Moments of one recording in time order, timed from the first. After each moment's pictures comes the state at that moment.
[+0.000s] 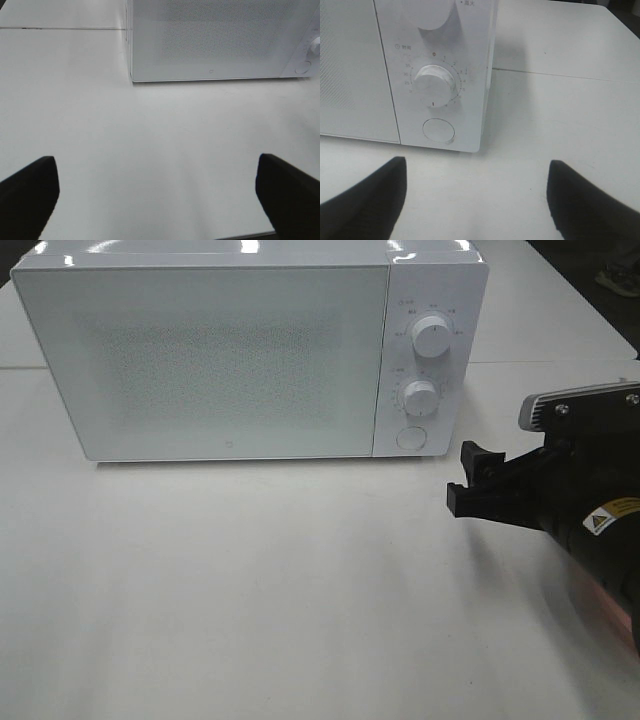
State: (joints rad) left arm -0.01 0.00 -0.52 -0.21 1.07 0.11; right arm 0.63 1.65 -0.27 0.63 -1.13 -0.22
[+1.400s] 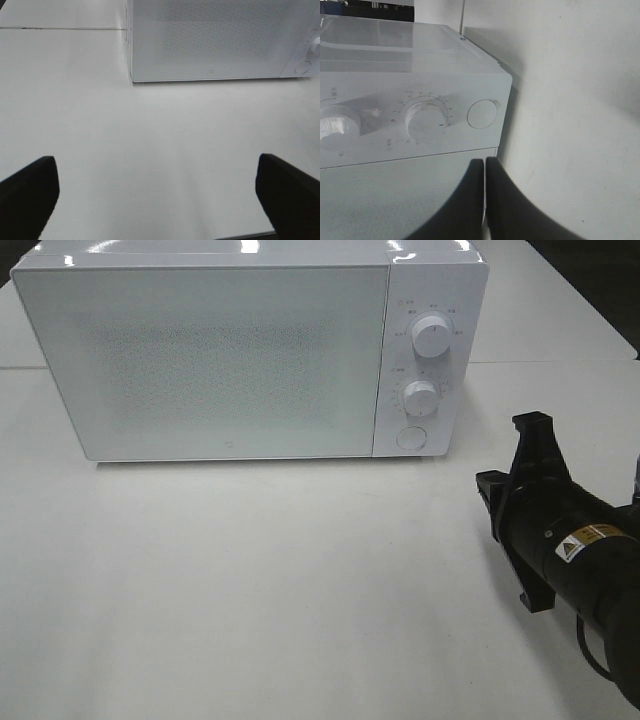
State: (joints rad) left arm -0.01 0.00 -0.52 -0.21 1.07 0.11; right arm 0.70 1.74 -0.28 0.69 -1.12 1.28
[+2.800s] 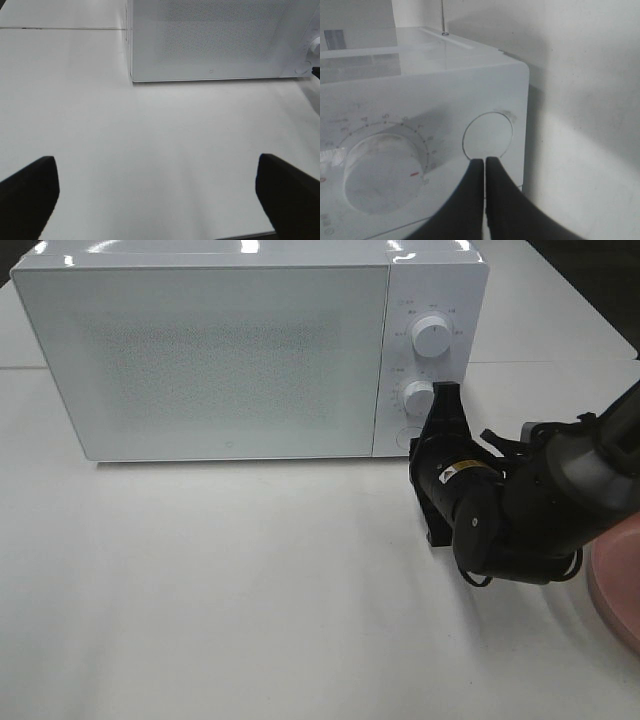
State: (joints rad) left arm -0.01 0.00 -0.52 -0.21 1.07 0.11; right arm 0.59 2.07 -0.72 0.69 -0.99 1.33
